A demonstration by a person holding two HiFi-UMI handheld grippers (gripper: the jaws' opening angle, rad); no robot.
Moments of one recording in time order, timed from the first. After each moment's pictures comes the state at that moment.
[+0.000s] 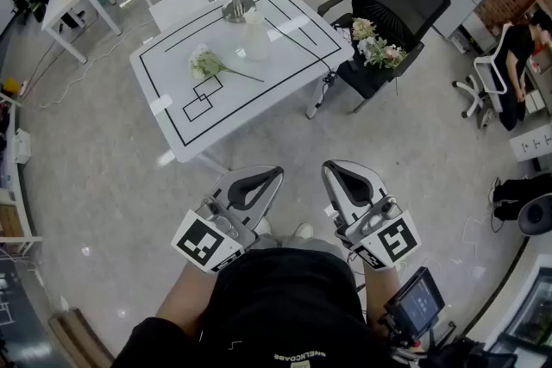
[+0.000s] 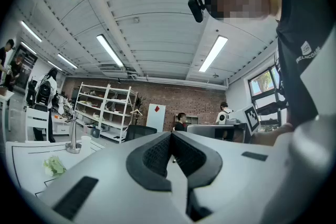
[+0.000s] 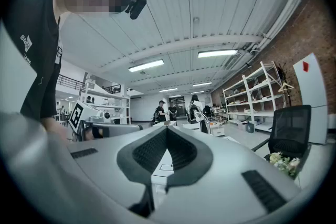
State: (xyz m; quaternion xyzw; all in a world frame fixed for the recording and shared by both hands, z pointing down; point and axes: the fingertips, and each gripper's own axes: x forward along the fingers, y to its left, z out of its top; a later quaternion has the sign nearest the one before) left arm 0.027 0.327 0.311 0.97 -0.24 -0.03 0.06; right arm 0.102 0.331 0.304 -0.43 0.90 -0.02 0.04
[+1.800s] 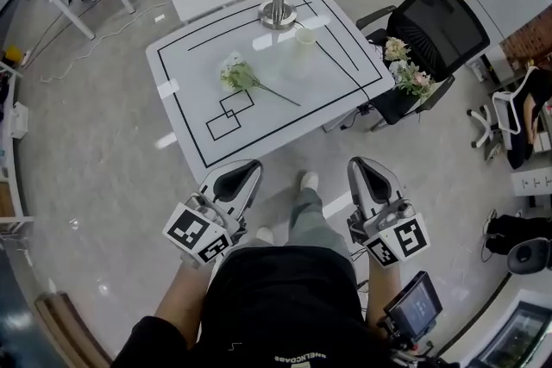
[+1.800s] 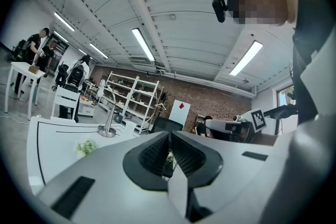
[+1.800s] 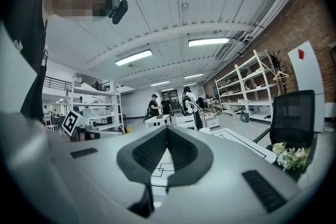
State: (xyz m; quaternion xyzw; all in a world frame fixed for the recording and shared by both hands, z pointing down) left arm -0.101 0.177 0.388 0.92 -0.34 -0.04 0.17; right arm 0.065 0.178 0.354 -0.47 0.88 -0.08 0.02
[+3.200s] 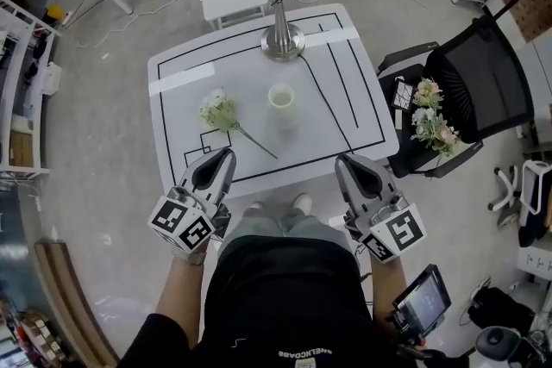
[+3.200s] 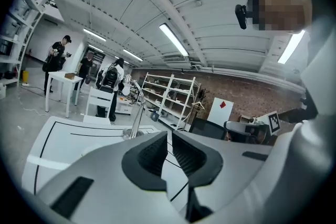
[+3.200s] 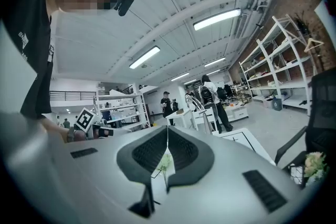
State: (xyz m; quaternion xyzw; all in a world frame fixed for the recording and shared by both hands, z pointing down) left arm -0.037 -0.023 0.411 0.82 -0.53 -0.01 0.21; right arm 0.162 -0.051 0.380 -0.30 0.95 -0.13 0.02
